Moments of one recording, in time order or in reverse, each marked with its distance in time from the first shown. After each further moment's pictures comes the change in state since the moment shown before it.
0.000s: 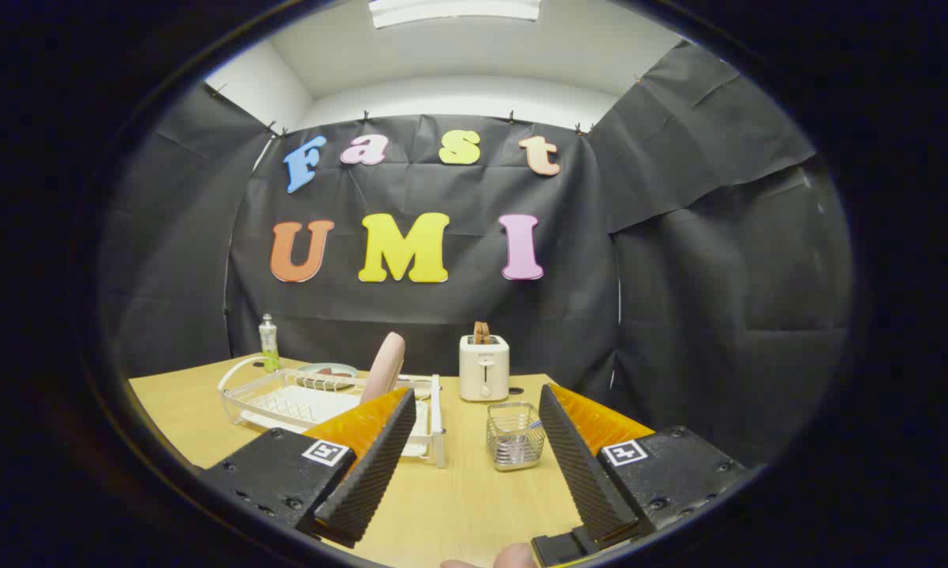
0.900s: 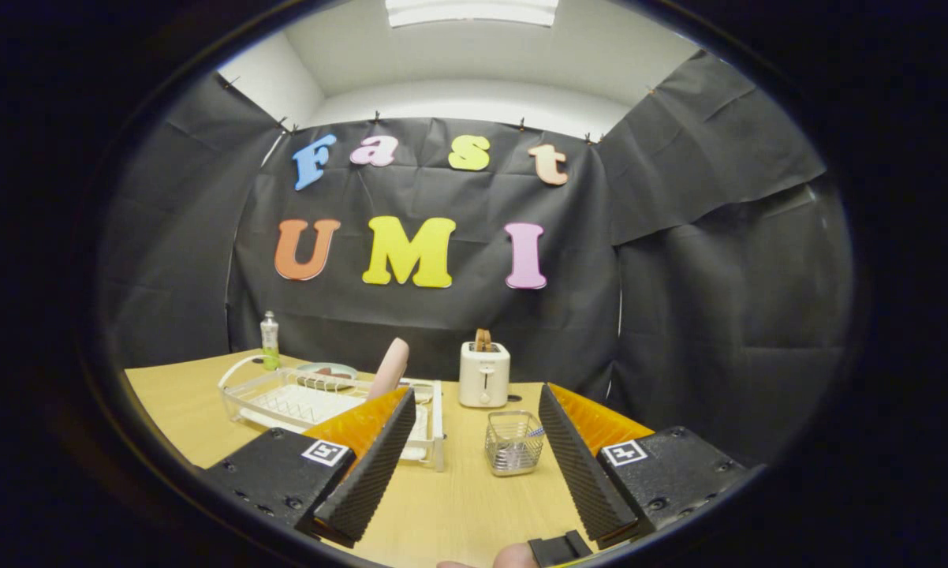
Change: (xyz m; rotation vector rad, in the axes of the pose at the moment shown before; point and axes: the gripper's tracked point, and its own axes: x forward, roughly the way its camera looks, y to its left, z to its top) arm -0.005 0.009 0.011 -0.033 -0.010 0.005
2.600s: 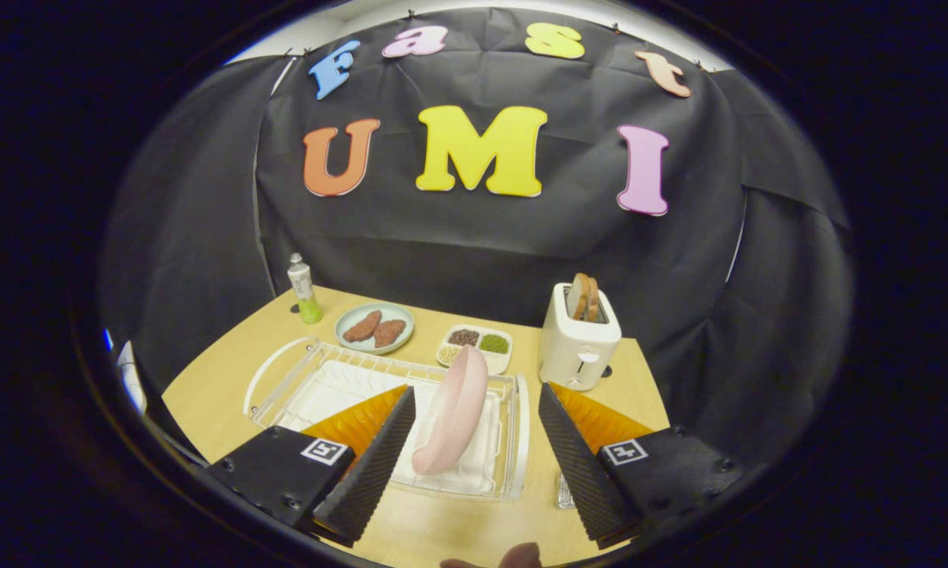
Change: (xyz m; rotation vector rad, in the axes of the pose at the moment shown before) arm 0.202 0.116 0.074 -0.113 0.576 0.243
